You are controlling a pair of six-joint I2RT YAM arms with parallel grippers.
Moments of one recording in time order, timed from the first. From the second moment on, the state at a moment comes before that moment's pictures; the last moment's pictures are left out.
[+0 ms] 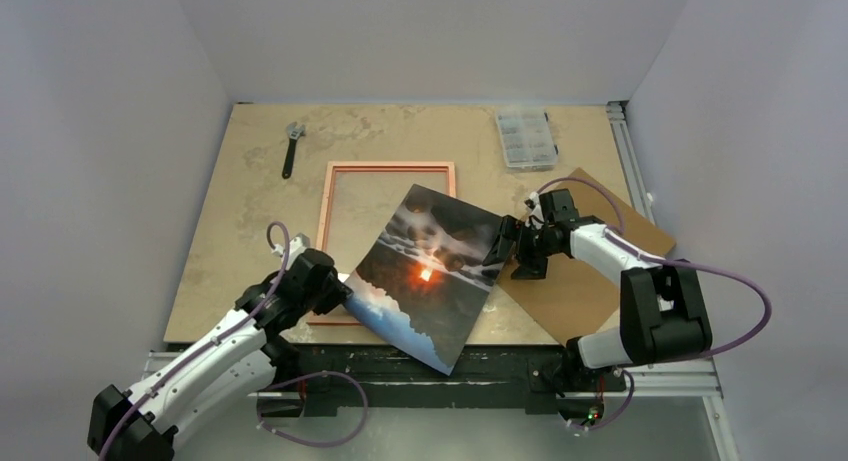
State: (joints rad) left arm -0.63 0.67 0.42 -0.66 -0.21 -1.19; right arm 0.19 1.41 0.72 -0.47 -0.47 0.50
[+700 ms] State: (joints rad) left arm -0.65 0.88 0.67 -0.79 -0.21 -1.03; right arm 0.09 1.42 0.65 -0.40 -0.60 0.54
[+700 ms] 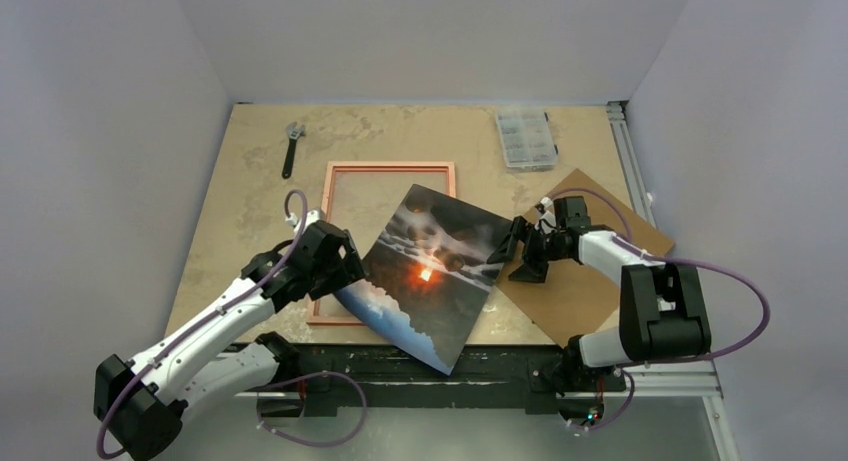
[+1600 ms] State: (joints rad) left arm -0.67 1.01 0.93 -0.85 -0.19 -0.88; right arm 0.10 1.32 0.76 -0.33 -0.70 0.68
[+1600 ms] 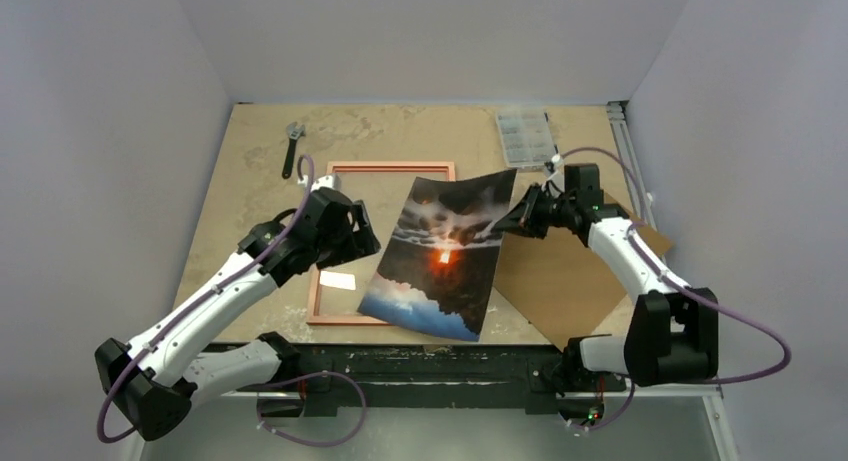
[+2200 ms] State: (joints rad) left arm -0.63 1.28 1.62 -1.05 -0.22 -0.64; right arm 0.10 1.34 1.74 -1.02 -0.29 0.50
